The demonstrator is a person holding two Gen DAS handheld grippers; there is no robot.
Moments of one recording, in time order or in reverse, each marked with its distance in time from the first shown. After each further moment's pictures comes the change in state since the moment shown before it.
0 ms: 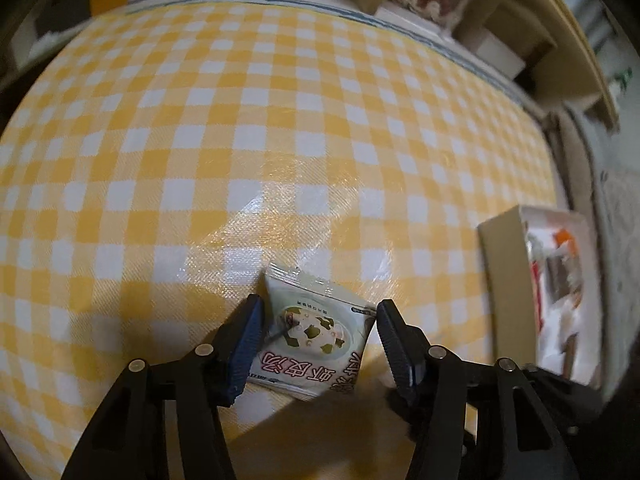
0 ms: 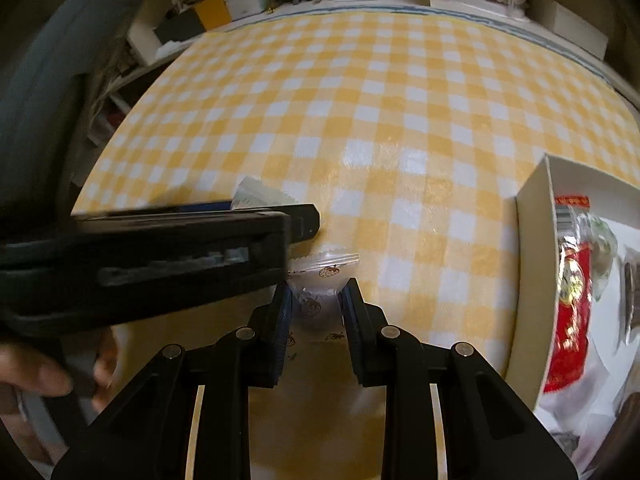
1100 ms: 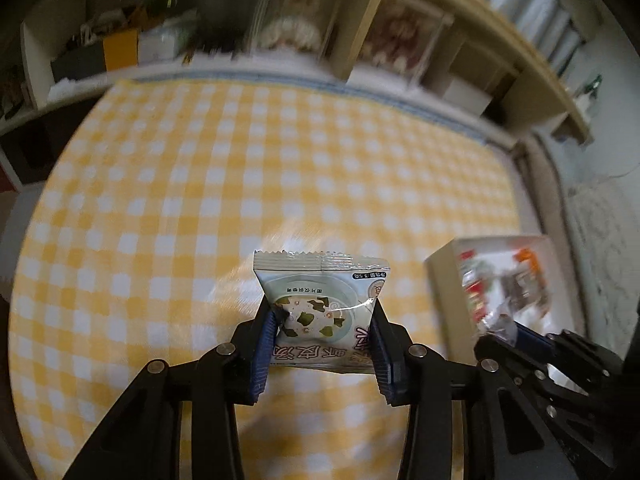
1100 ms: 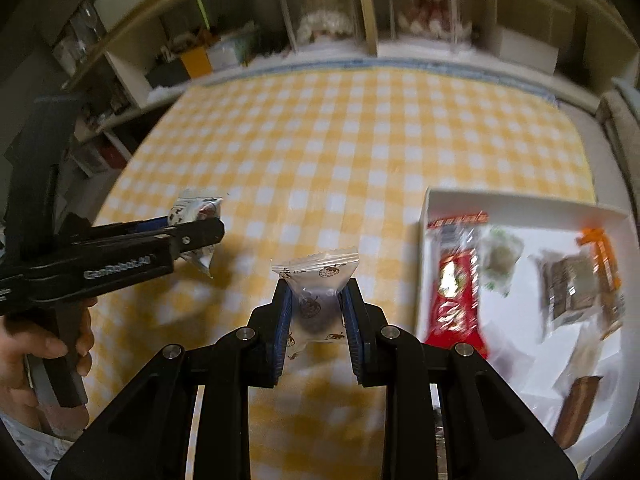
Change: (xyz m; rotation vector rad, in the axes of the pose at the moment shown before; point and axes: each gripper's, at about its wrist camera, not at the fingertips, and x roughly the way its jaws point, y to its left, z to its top) left arm -0.094 -0.022 -0.026 0.023 -0.180 -0.044; right arm -0.124 -0.064 -0.016 0.052 -0.136 -0.053
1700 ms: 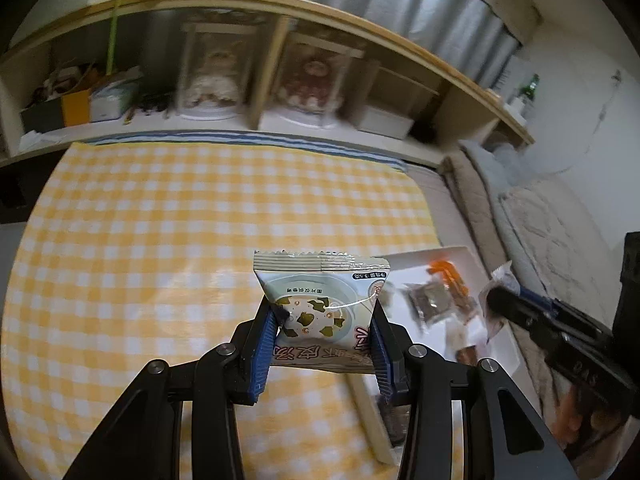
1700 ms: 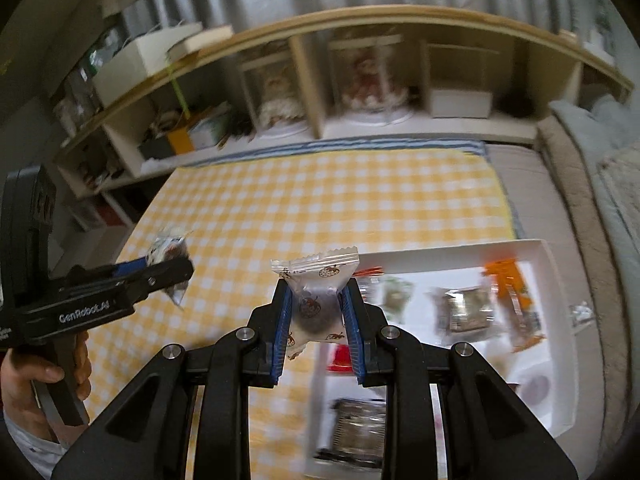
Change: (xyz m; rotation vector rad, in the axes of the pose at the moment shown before) left arm -0.073 -0.072 -0.033 0.089 -0.098 -0.148; right arm -0.101 -0.049 0.006 0.076 -0.203 -0.064
